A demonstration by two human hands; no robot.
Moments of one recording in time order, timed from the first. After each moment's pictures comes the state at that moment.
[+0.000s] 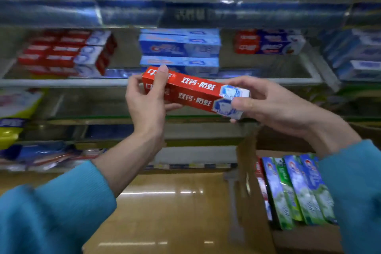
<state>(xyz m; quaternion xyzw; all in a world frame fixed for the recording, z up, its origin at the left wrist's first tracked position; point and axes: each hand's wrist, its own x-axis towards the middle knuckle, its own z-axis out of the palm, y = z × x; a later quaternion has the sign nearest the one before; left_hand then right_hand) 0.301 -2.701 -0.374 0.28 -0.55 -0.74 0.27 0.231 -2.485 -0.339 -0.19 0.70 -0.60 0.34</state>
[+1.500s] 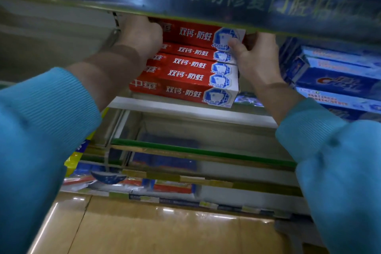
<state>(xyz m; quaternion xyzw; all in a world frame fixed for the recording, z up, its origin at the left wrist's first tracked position) 0.183 -3.108 -0.395 0.28 -0.83 -0.42 0.24 0.144 -2.899 -0.396 -0.14 0.84 -0.51 -0.09</state>
